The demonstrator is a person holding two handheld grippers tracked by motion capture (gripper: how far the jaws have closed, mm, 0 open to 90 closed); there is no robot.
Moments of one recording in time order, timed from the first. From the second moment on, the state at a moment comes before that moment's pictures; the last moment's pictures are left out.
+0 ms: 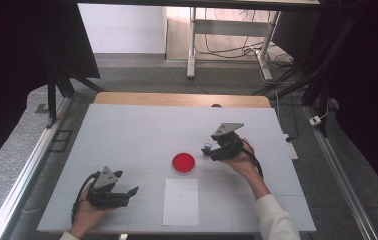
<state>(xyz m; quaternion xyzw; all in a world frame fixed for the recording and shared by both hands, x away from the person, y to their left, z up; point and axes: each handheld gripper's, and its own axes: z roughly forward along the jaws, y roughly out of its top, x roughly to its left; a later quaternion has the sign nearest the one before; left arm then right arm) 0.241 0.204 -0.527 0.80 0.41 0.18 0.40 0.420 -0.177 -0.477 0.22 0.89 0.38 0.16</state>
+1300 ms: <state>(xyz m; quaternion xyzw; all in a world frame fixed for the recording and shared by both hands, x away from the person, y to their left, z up) 0.240 0.208 -0.529 0.80 0.41 0.18 0.39 0.429 -0.173 -0.494 0.20 0.90 0.36 0.15</state>
